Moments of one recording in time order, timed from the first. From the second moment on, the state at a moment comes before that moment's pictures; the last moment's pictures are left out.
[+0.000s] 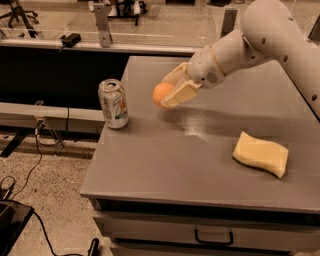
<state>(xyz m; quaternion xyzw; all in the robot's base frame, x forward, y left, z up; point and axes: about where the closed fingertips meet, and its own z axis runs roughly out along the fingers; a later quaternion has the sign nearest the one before) 0.623 -0.041 0.893 -0.65 0.63 0.24 0.36</state>
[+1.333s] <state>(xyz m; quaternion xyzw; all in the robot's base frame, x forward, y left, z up) 0.600 0.006 0.863 -0.66 0.60 0.33 0.31</state>
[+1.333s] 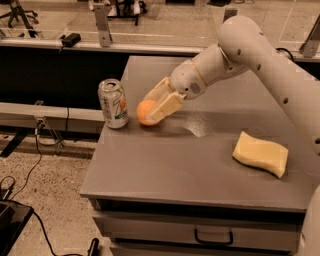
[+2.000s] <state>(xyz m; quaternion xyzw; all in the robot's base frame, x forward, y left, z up) 0.600 0.010 0.857 -0.65 0.60 0.34 0.30</state>
